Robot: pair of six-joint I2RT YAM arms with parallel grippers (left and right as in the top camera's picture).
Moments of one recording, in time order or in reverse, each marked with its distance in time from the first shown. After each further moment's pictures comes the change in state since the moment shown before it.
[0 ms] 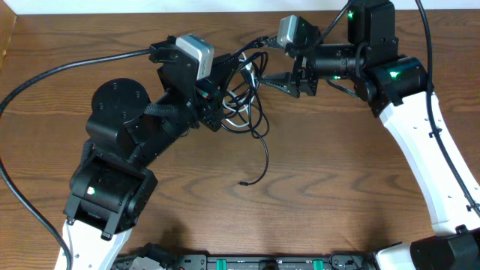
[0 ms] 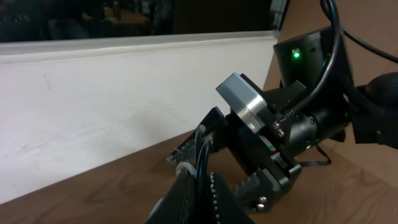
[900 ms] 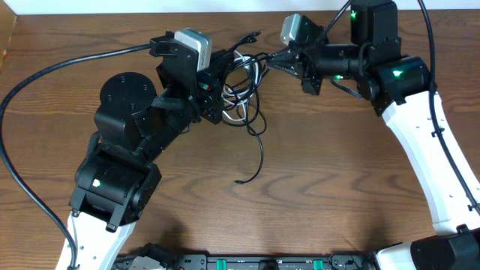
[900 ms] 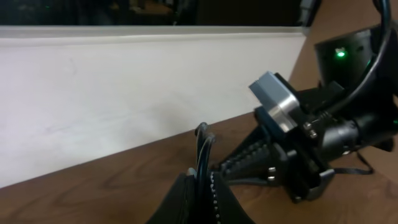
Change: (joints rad) left arm 0.000 0.026 0.000 -0.011 -0.104 -0.018; right arm -0.029 0.000 0.000 -0.066 0.072 0.006
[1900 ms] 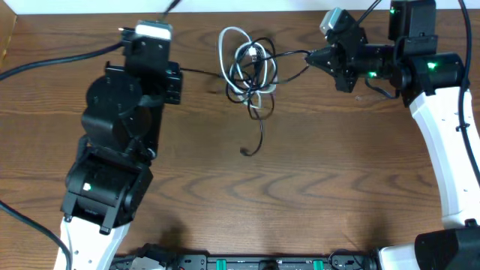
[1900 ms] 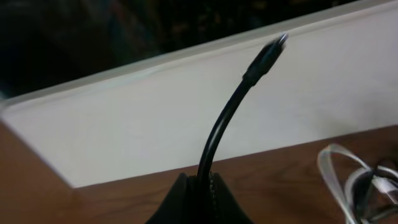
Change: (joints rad) left arm 0.074 -0.018 0.000 -0.018 -0.560 0.330; right arm -0.174 0.000 0.000 -0.149 0.045 -0.001
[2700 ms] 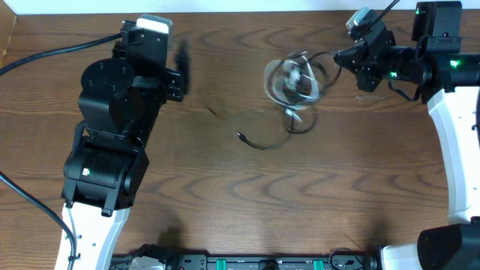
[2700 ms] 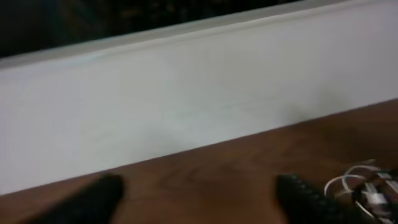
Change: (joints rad) left arm 0.082 0.046 0.001 -0.022 0.307 -0.101; right arm -0.106 0.000 0.000 -0.087 0.097 0.000
